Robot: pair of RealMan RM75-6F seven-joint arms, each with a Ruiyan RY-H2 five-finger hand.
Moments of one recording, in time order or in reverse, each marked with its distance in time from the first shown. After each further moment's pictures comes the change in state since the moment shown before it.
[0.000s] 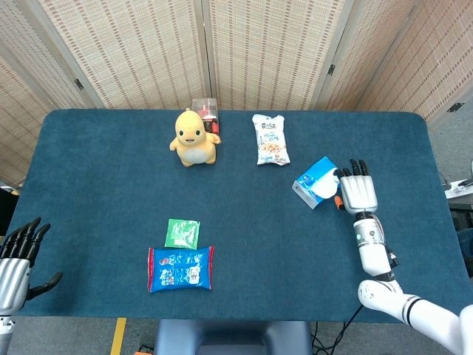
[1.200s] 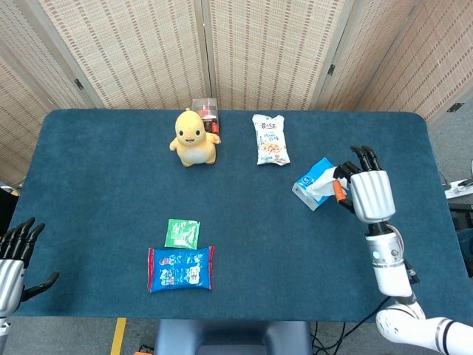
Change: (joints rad) left arm 0.011 0.009 -0.001 0.001 0.009 0.024 -0.017; right arm -0.126 0.248 -0.020 -0.463 -0.358 0.394 0.192
